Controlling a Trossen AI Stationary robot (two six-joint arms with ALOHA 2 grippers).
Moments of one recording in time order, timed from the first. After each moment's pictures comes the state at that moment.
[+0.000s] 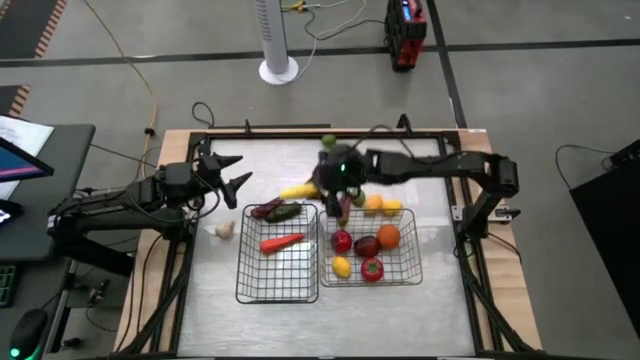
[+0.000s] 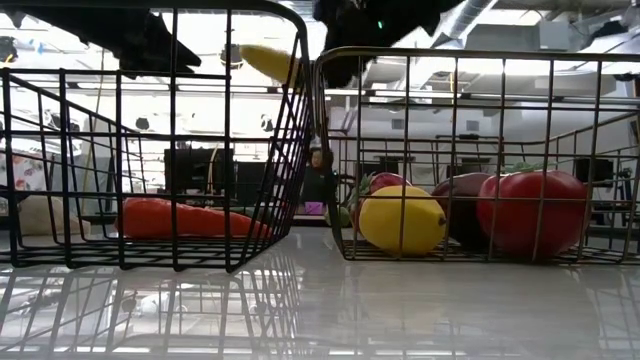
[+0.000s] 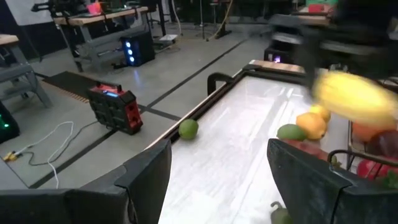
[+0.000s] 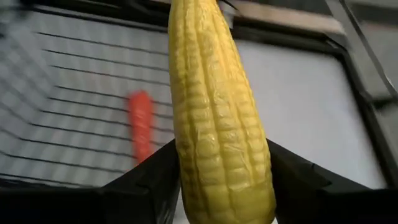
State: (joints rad) left arm 0.22 0.50 0.51 -0.22 -0.37 -0.03; right arm -0.16 1.72 1.39 -0.26 -0.16 -0.26
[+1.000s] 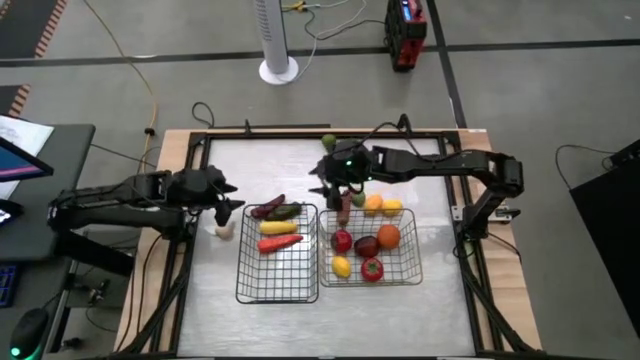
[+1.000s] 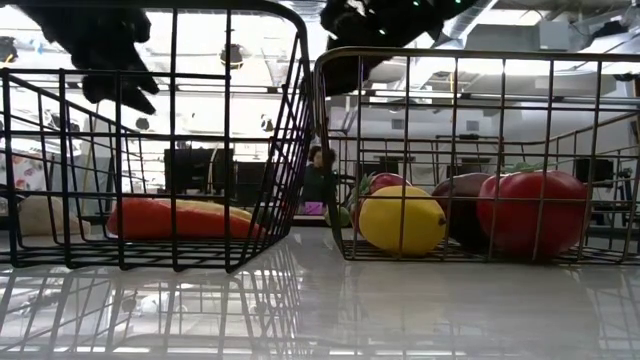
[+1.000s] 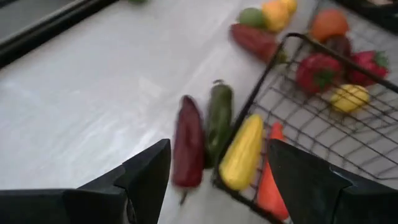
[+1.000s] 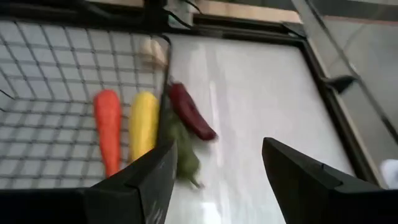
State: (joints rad) left arm 0.13 0.58 0.66 -0.78 -0.18 -0.46; right arm -0.19 1.68 1.31 -0.18 -0.08 -0.21
